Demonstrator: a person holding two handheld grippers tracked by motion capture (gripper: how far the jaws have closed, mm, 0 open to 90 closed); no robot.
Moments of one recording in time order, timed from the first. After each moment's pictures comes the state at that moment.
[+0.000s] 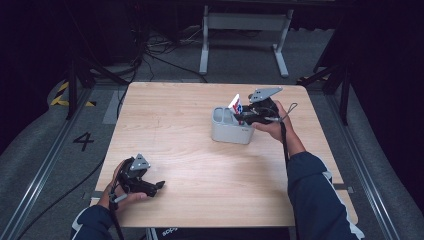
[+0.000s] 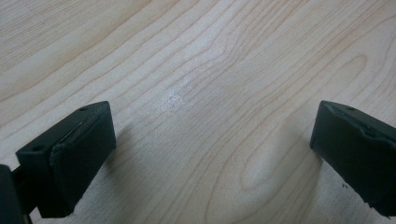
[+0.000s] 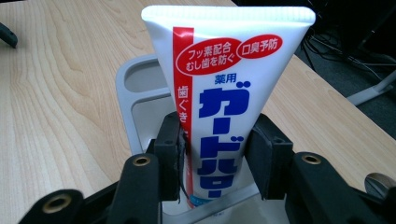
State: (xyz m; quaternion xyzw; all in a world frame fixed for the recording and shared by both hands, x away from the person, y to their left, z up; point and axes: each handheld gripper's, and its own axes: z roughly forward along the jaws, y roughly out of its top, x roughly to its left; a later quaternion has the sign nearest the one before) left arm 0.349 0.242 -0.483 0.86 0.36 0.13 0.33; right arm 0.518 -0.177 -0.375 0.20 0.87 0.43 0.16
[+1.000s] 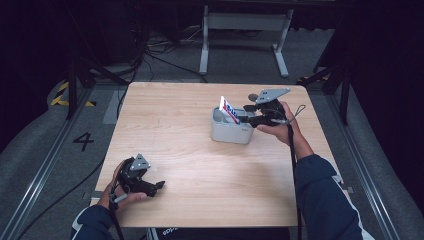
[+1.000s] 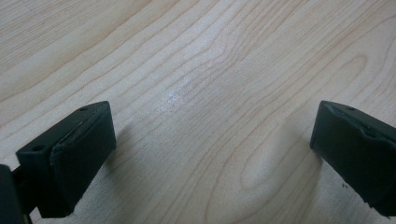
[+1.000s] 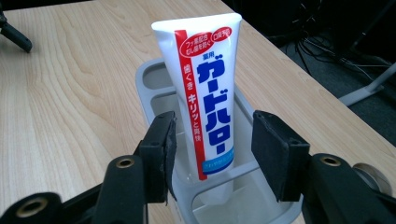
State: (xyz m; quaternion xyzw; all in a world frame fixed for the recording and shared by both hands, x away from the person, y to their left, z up) left arm 0.349 0.242 -0.483 0.86 0.36 0.13 0.33; right arm 0.498 -0.189 -0.359 0.20 0.86 0.43 0.17
